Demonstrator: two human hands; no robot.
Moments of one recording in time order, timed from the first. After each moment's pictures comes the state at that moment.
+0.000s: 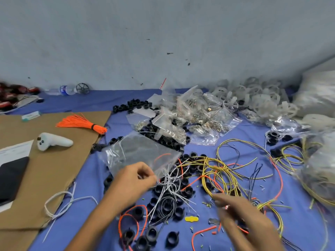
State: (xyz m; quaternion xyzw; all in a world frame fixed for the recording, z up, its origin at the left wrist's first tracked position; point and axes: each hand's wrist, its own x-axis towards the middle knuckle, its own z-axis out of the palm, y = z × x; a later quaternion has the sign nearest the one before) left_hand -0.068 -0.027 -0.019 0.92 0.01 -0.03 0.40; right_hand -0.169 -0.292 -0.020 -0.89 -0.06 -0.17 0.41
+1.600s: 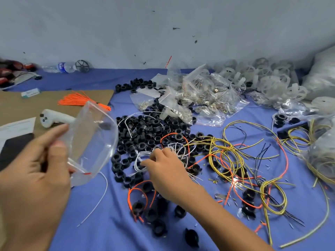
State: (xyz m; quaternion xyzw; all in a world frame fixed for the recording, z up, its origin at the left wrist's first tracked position) left_hand -0.150 0.069 0.026 0.83 0.11 0.35 0.42; right_hand -0.079 -0.149 -0.059 -0.93 -0.32 -0.08 0.16
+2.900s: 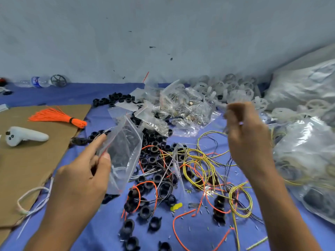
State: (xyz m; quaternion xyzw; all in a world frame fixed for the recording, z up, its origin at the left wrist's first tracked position) left_hand -0.134 -0.024 0.036 0.91 0.05 0.20 0.36; right_hand -0.071 -0.330 0.051 -0.85 -0.02 -0.38 0.35
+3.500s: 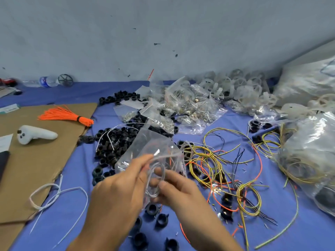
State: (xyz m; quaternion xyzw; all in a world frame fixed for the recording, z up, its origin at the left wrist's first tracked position) left_hand -0.156 -0.066 0.037 0.94 -0.10 0.20 0.27; right_hand -0.150 -0.208 0.000 -0.60 -0.01 0.12 0.79
